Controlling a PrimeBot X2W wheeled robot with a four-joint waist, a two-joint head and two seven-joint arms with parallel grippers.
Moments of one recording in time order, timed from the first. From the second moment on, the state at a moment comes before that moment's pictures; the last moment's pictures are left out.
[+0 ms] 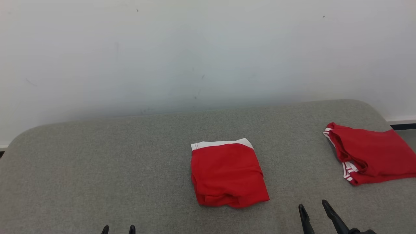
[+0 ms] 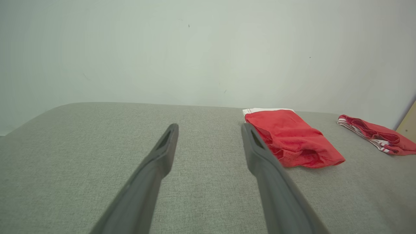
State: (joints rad) left arm 0.20 0.05 -0.07 -0.10 -0.13 0.04 -0.26; right arm 0.13 -0.22 0.30 0.05 0.22 0.13 -0.26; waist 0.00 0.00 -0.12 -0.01
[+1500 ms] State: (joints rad) left arm 0.14 0.05 -0.16 -0.09 -0.08 -0.01 -0.26; right arm -0.13 -0.29 0.47 0.36 0.65 0.13 -0.26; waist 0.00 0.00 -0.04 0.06
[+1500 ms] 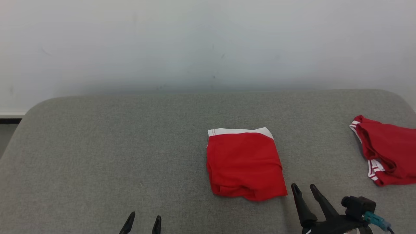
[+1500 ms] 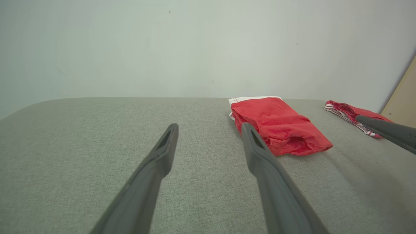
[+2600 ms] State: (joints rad) left arm -0.04 0.05 -0.21 -0.10 -0.07 -0.04 -0.26; right arm -0.61 -0.50 0.89 0.54 1.32 0.13 -0.06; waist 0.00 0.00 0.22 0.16
